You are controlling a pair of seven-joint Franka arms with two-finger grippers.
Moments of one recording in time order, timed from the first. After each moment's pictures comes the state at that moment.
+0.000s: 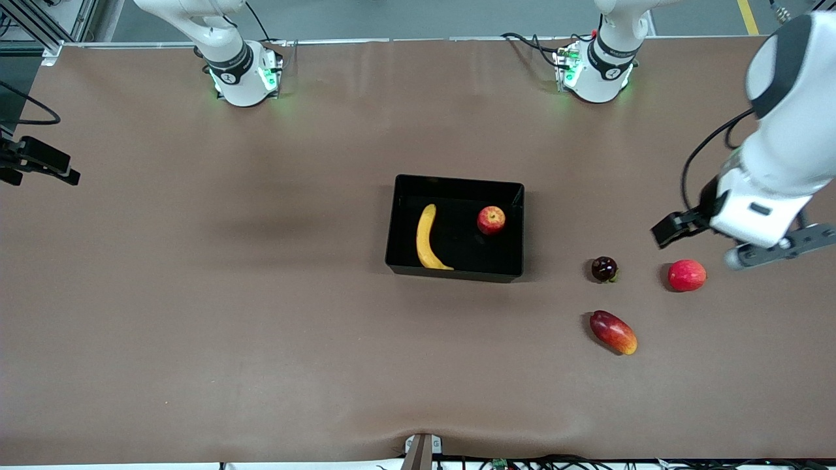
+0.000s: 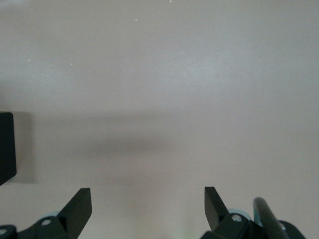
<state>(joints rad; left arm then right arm) 0.27 0.23 -0.52 -1.42 0.20 1.64 -0.50 -0.03 0.06 -0.07 -1.45 0.04 1.48 -0.07</state>
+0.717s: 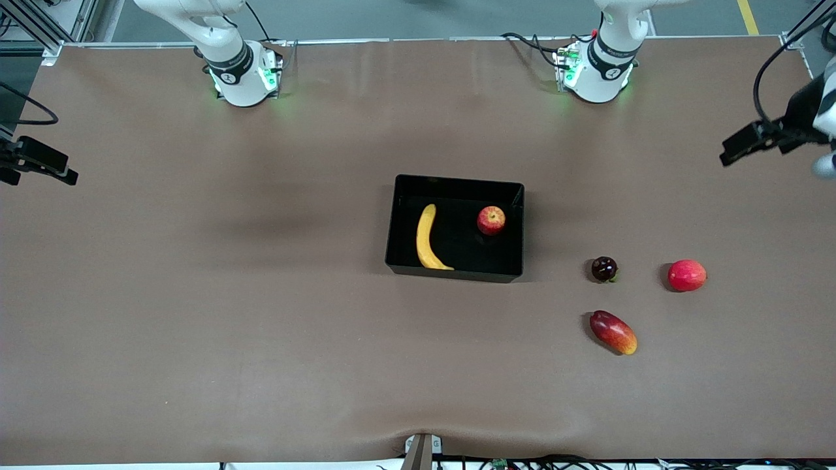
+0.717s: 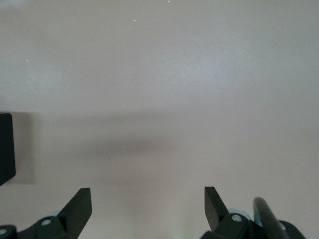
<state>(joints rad) 0.08 -0.08 -0.10 -1.61 0.01 1.47 -0.22 -0.03 0.06 -0.07 -1.45 0.04 1.48 -0.07</state>
